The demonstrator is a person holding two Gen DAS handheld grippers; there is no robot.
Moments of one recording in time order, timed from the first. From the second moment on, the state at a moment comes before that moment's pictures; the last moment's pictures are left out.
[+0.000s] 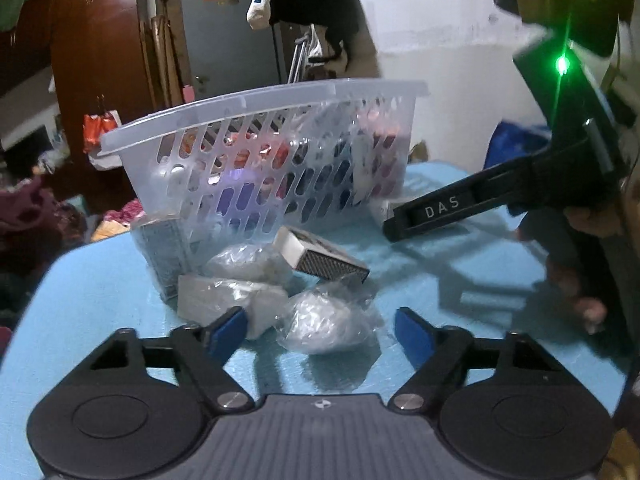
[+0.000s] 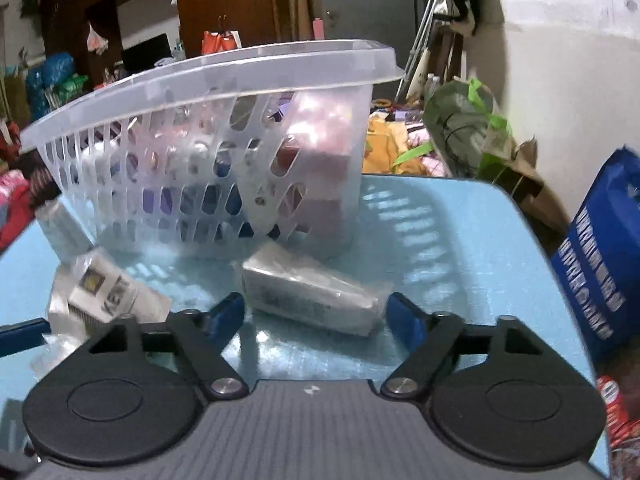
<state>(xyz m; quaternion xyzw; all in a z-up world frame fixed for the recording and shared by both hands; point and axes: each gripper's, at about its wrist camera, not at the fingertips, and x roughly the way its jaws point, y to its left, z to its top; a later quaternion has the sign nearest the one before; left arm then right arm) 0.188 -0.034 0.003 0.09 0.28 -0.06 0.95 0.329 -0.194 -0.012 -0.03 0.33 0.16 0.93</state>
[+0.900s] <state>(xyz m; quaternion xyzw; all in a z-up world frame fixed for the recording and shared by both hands) 0.153 0.015 -0.001 0.02 0.22 -0.10 0.97 0.322 -0.192 -0.004 -0.08 0.30 0.21 0.93</state>
